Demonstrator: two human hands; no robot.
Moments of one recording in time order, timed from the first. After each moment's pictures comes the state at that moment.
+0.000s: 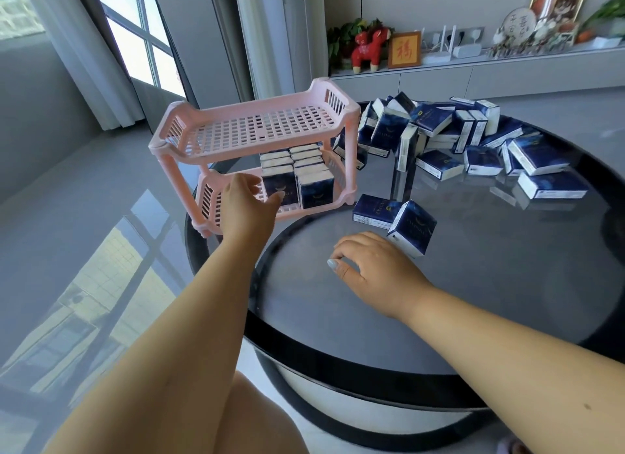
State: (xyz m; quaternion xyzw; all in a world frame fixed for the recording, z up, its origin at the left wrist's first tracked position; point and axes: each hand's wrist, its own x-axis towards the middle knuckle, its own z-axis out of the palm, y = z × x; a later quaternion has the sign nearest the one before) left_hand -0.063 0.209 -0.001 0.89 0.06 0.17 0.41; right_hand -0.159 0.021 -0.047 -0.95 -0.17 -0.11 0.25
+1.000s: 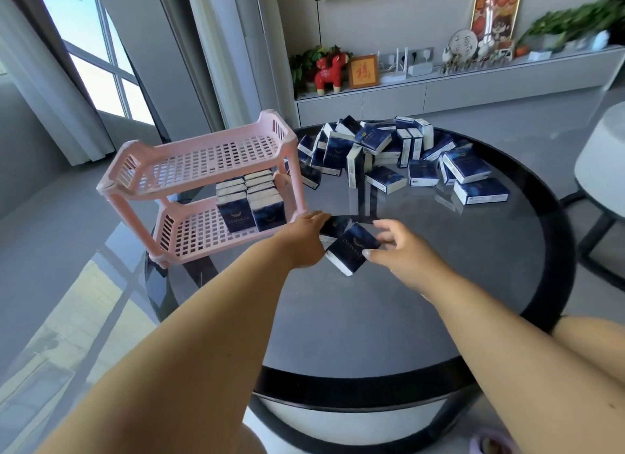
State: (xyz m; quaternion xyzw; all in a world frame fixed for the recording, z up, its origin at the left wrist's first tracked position) left_hand -0.084 0.092 0.009 0.95 -0.27 -0.11 0.13; right_hand -0.171 -0.078 -0.029 -0.82 0.12 -0.03 0.56
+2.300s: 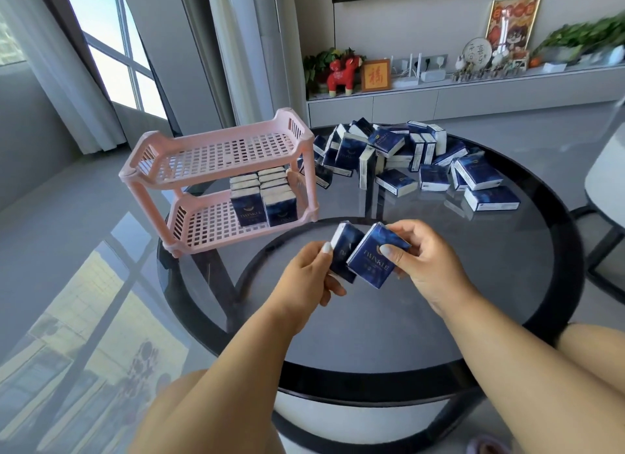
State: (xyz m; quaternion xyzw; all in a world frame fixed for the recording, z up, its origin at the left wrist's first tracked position) left_hand -0.162 0.116 -0.024 0.74 -0.07 -0.17 0.64; right_hand -0.190 -0.075 -0.037 -0.72 0.01 -0.16 0.67
